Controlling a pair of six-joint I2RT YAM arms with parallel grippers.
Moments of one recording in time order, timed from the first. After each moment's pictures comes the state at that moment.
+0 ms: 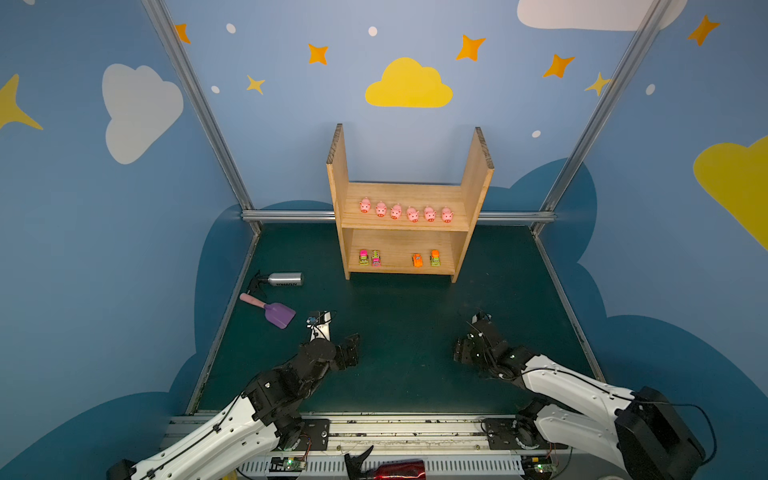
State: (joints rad) left arm -0.85 0.53 0.43 -0.52 -0.42 -0.72; right arm 0.68 1.10 0.38 -0.26 0.12 0.75
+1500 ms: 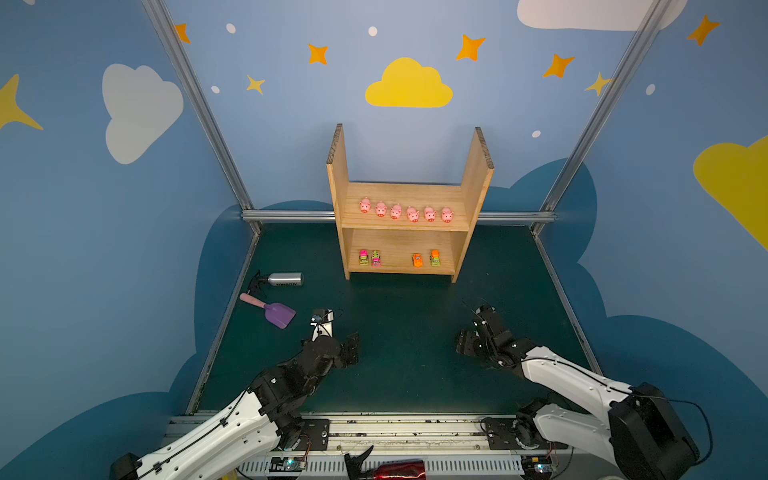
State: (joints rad) left arm -0.84 0.60 0.43 -0.49 -0.45 -0.65; right arm 0.57 1.14 0.44 -0.30 0.08 0.68
